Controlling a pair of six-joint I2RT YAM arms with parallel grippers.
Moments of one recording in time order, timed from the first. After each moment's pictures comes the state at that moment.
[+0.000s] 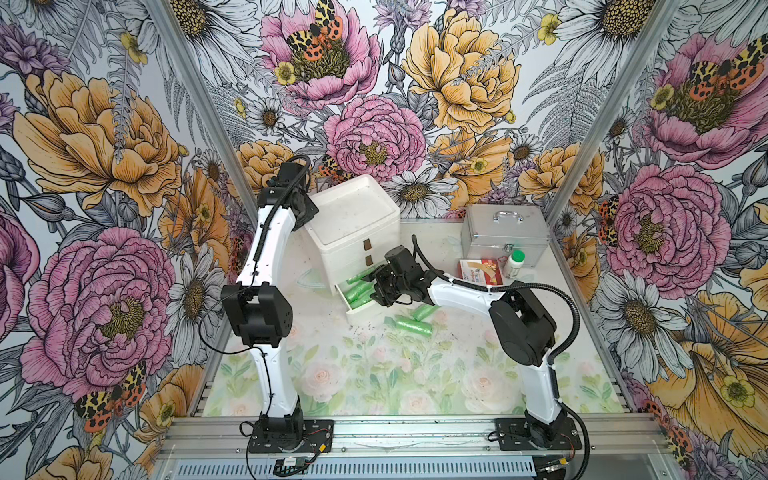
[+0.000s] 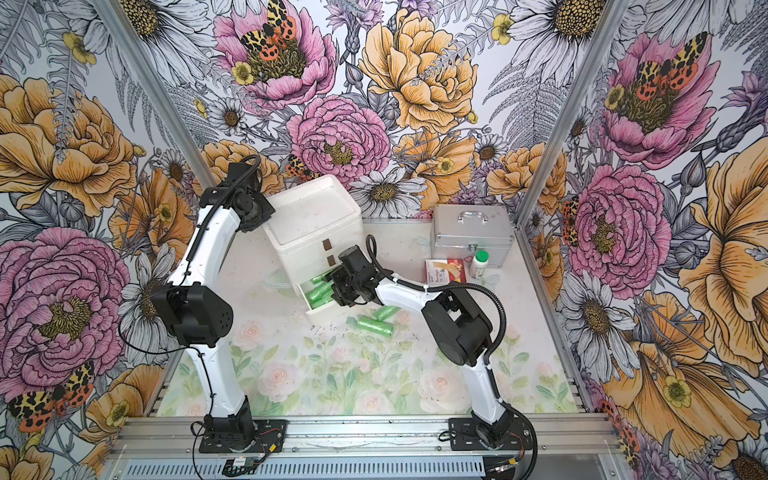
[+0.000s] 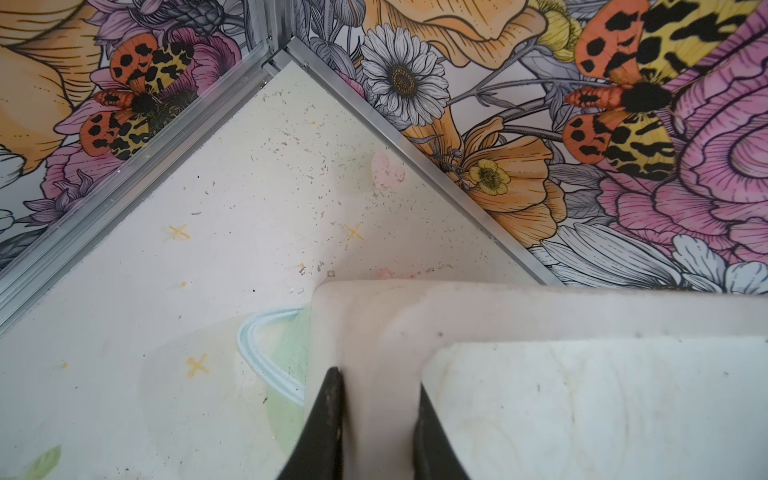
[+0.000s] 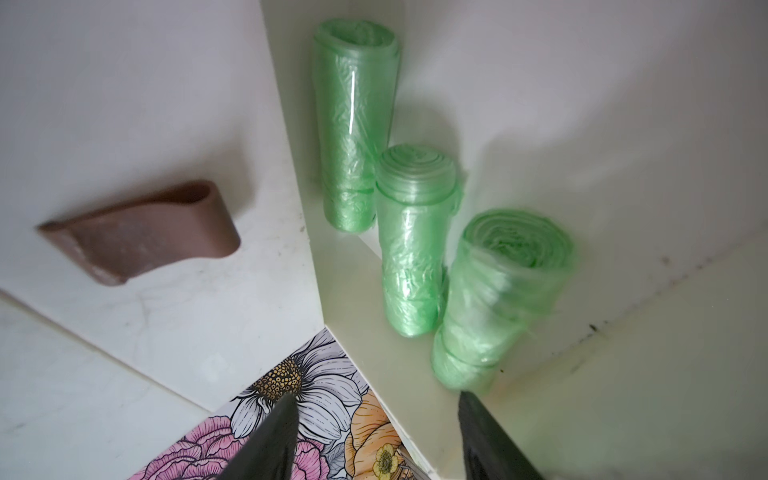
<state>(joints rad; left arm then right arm) -0.05 2.04 2.20 -1.11 -0.19 -0.71 0.76 2.08 1.51 -0.11 -0.31 1.65</state>
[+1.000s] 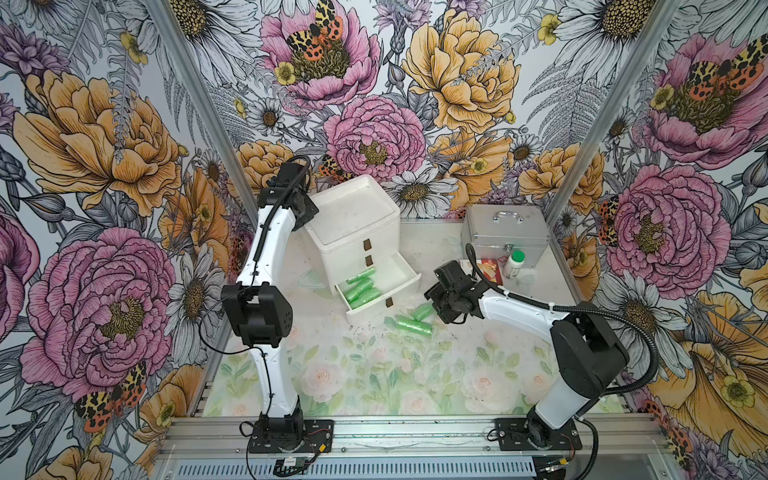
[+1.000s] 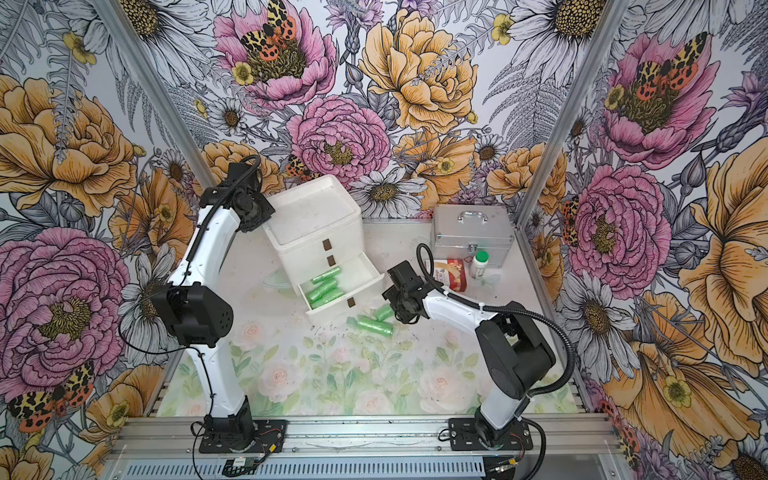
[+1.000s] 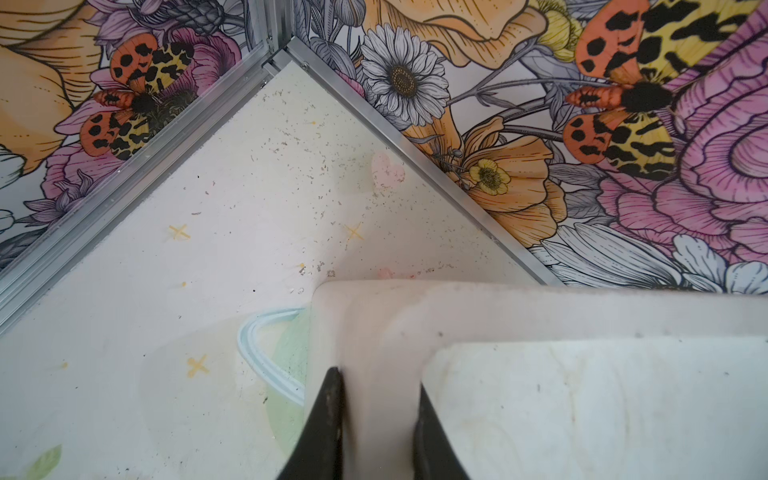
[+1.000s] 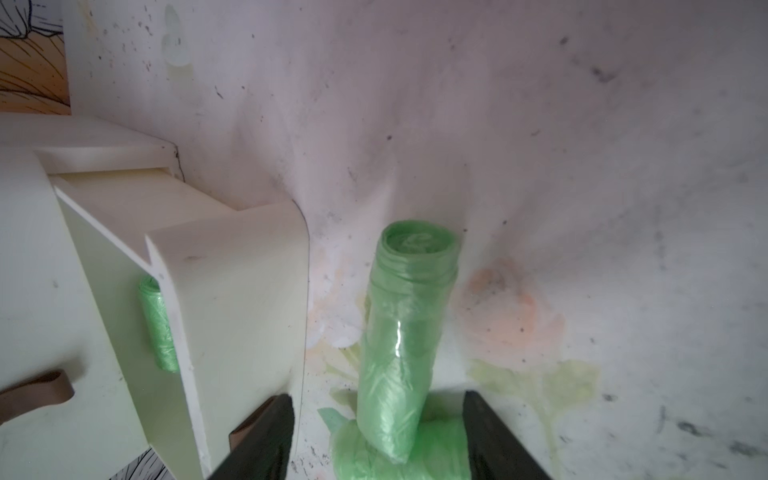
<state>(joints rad) -0.05 2.04 2.20 -1.11 -0.19 -0.71 0.59 1.67 1.05 -0.41 -0.01 1.44</state>
